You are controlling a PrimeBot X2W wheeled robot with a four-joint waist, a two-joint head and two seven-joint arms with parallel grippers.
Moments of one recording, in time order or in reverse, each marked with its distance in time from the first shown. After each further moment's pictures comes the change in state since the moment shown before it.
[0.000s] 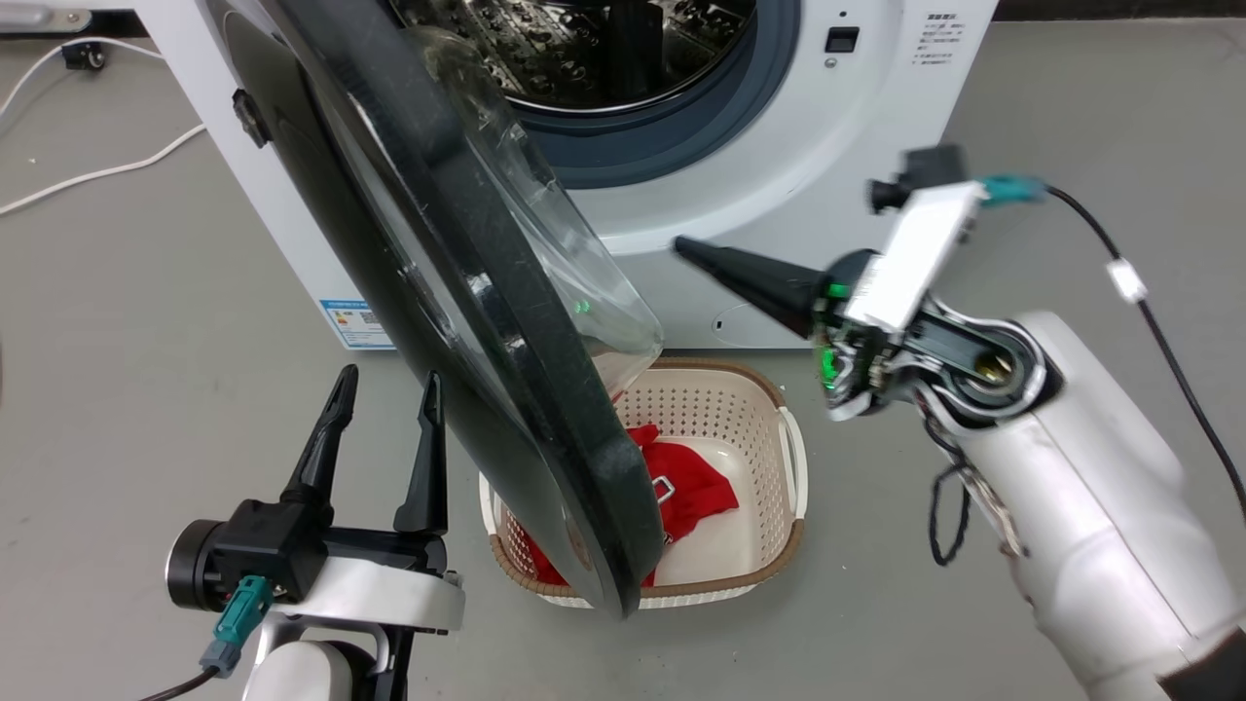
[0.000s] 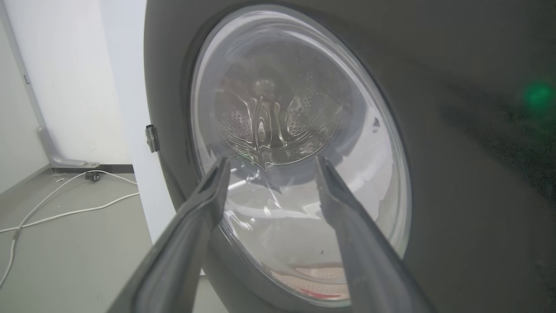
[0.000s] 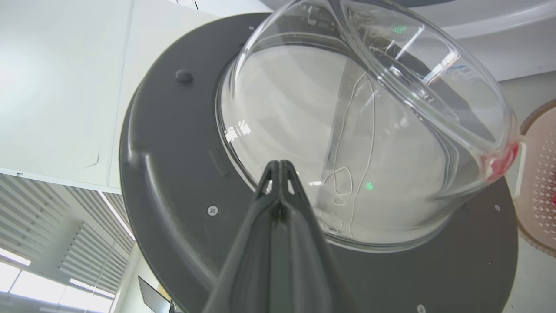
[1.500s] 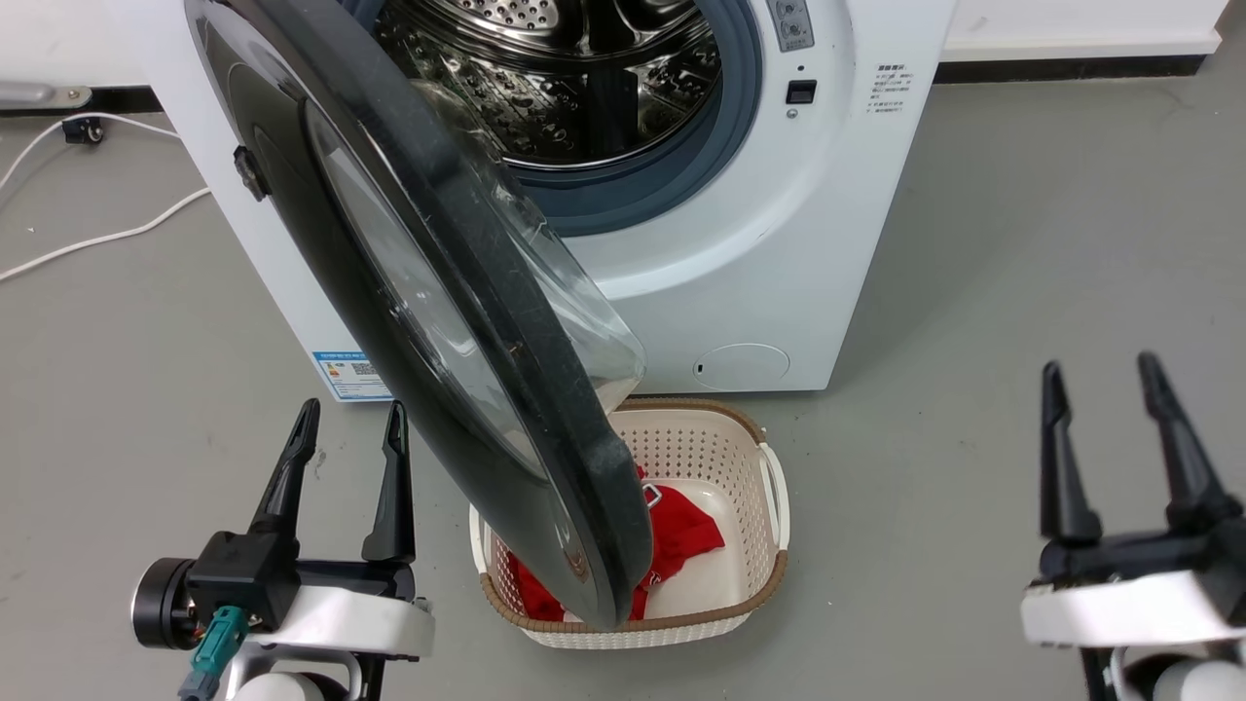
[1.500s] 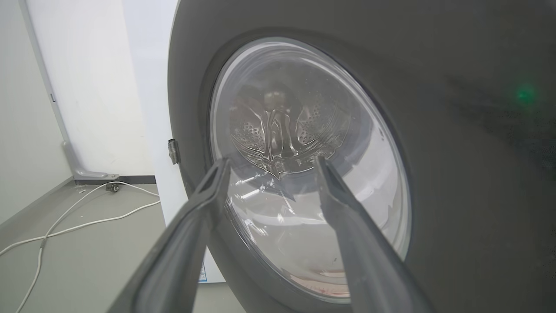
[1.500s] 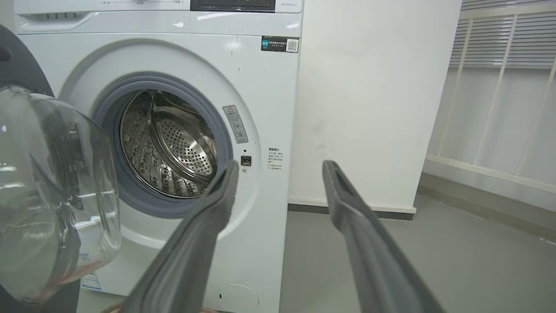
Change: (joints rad) left arm 0.055 0.000 0.057 -0.011 0.035 0.008 0.000; right arm 0.775 0.076 -0.585 -0.698 -1.718 0.000 -0.847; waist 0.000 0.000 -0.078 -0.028
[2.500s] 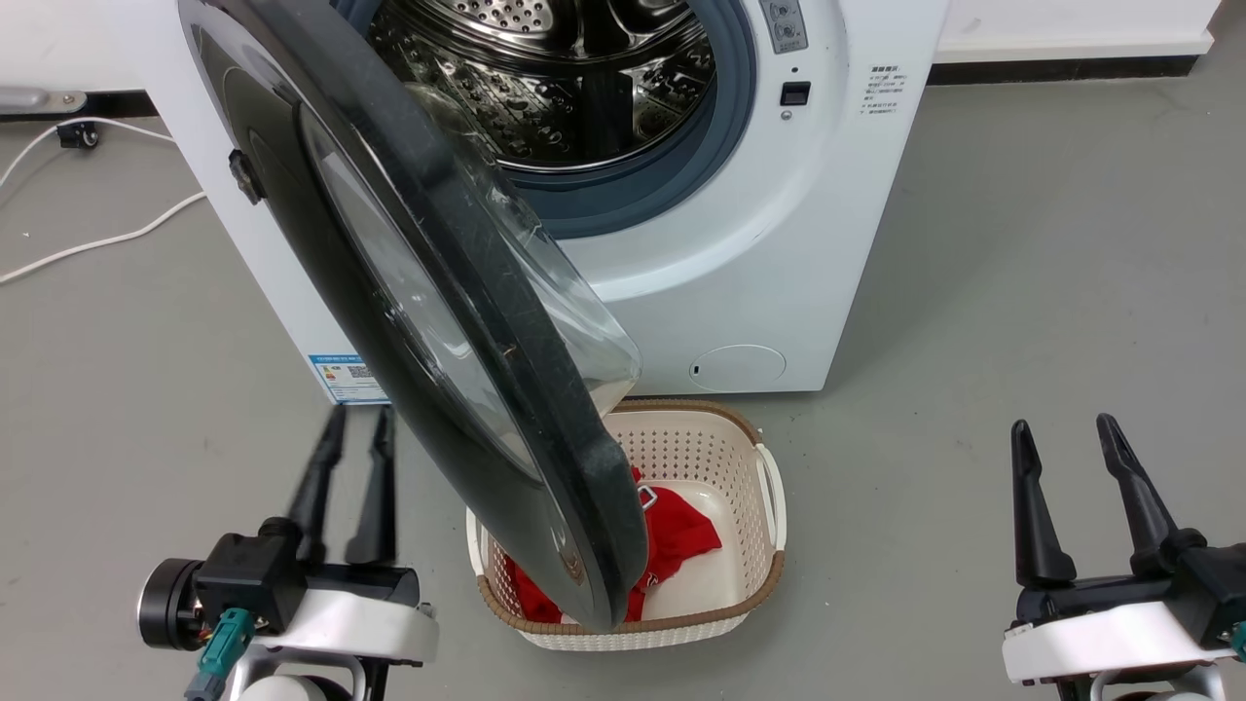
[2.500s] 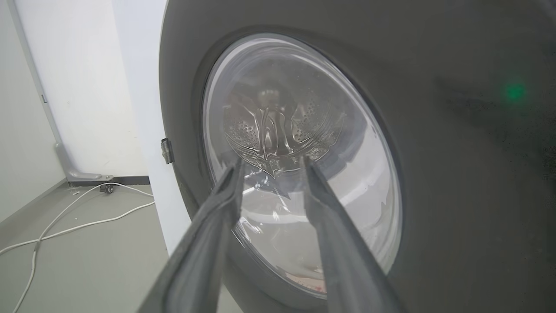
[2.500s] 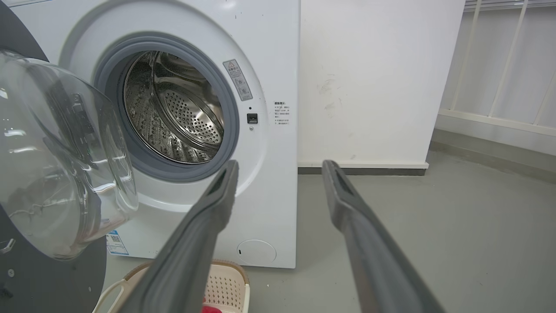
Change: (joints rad) left arm 0.003 0.000 -0.001 0.003 0.009 -0.008 0.000; right arm 0.070 0.002 0.037 0.081 0.056 0.000 0.001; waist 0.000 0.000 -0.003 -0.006
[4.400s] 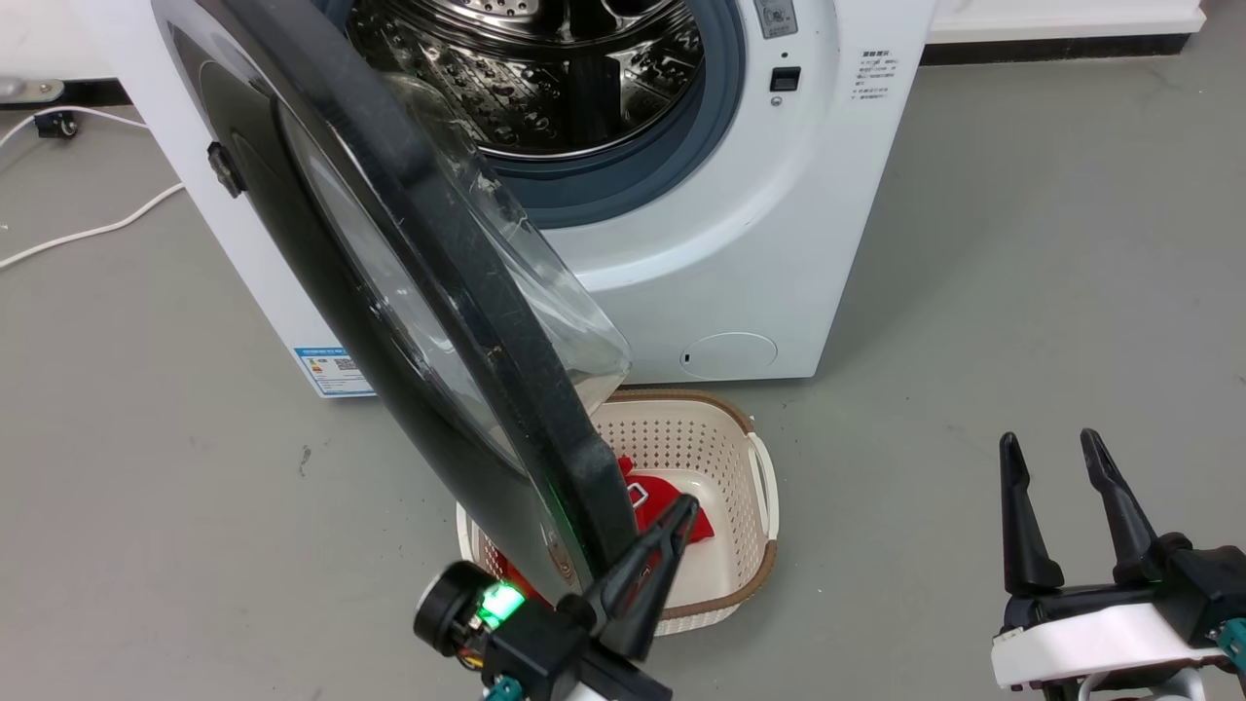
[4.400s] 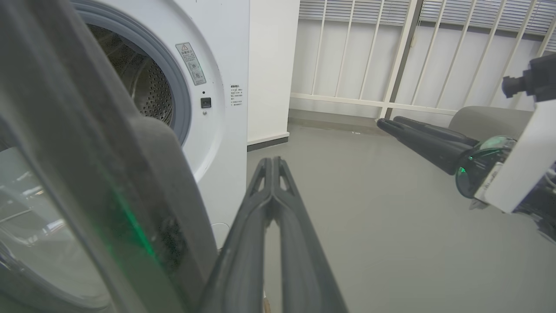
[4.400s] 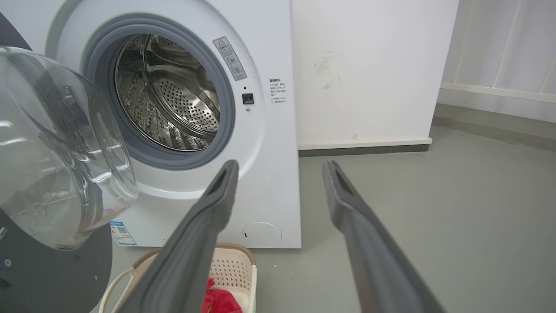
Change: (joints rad) left arm 0.012 0.051 -0.548 -0.052 -0.068 0.020 0.002; right arm -0.005 0.000 0.015 0.053 0.049 0.000 -0.001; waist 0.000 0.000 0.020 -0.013
